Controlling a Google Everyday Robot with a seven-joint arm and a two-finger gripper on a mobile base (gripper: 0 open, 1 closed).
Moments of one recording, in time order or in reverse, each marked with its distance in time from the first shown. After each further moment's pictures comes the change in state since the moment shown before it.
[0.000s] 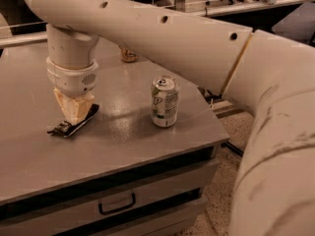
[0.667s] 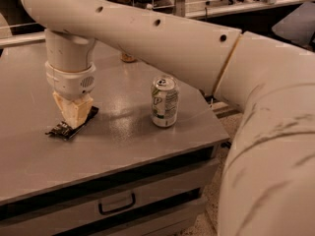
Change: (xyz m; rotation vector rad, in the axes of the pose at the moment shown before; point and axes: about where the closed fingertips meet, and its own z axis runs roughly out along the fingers) arm 0.000 -0.002 0.011 -0.029 -0.011 -0.012
